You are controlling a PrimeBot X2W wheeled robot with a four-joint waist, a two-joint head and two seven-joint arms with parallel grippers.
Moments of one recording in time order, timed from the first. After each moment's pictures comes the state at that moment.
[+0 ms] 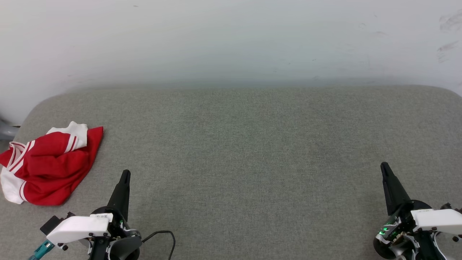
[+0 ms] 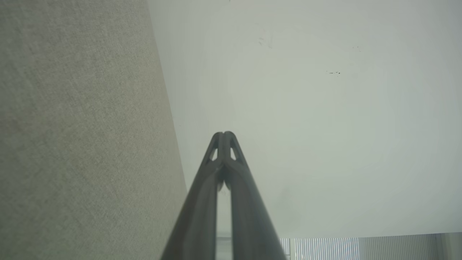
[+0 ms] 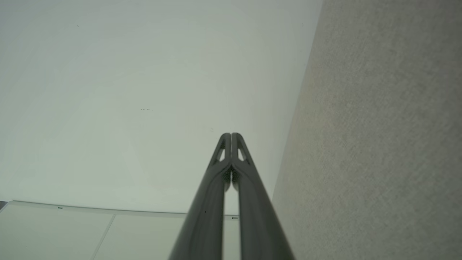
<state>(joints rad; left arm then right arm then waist) -0.11 0.05 0.11 0.25 -1.61 -0.13 0.11 -0.10 -0.05 -0.11 0.24 1.61 0.13 0.11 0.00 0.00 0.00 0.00</state>
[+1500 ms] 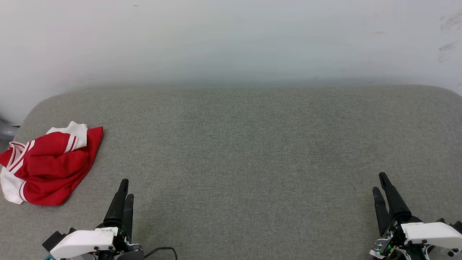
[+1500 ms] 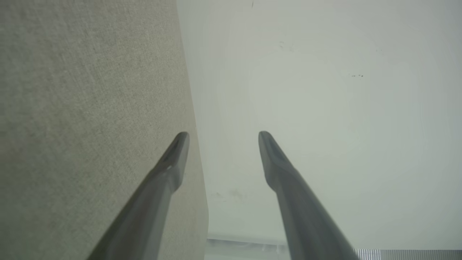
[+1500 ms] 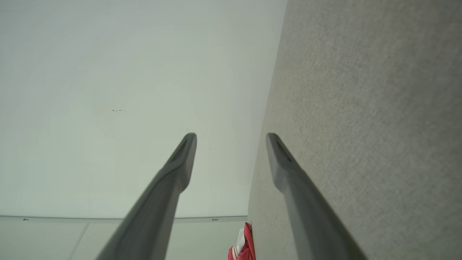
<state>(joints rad) -0.06 0.05 0.10 0.26 -1.58 -0.13 0.07 -0.06 -0.05 -0.09 0.29 1.57 0.13 0.07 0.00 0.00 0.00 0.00</state>
